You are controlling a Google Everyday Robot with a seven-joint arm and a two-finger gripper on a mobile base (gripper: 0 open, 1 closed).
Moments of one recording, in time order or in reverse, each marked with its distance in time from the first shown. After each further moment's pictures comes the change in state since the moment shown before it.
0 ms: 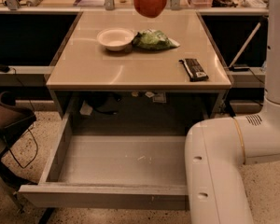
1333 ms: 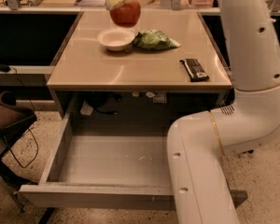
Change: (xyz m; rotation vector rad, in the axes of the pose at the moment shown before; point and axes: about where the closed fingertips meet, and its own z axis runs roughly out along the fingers) arm -0.001 0.021 0.072 0.022 0.122 -0.062
